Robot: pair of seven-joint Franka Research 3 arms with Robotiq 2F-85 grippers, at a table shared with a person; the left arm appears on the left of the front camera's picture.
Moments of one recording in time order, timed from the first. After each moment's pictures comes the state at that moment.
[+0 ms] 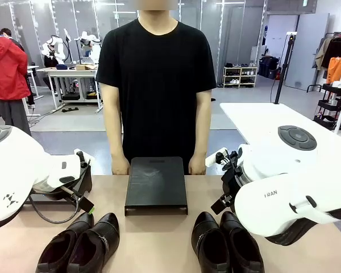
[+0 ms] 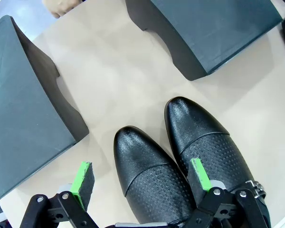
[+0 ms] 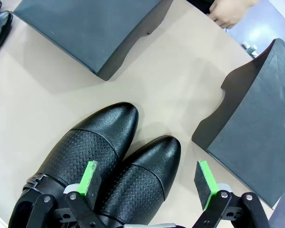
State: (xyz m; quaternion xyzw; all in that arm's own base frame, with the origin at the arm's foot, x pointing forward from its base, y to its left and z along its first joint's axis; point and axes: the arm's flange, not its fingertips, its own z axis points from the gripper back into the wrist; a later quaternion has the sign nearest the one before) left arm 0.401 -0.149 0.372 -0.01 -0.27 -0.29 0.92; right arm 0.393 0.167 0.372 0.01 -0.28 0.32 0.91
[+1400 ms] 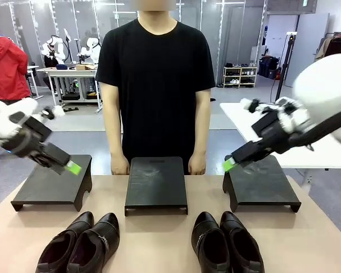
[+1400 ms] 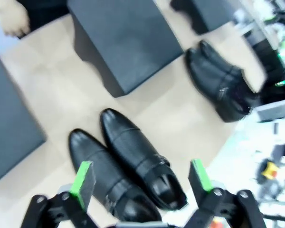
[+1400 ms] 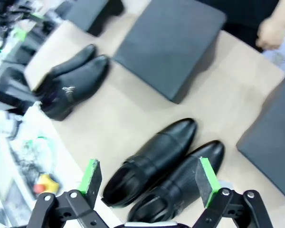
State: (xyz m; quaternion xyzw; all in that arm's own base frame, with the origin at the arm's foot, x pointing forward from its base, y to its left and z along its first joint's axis) left arm 0.405 -0.083 0.498 -0.27 -0.22 -0.28 0.90; right arm 0.393 0.094 0.507 0.29 -0.24 0.30 0.88
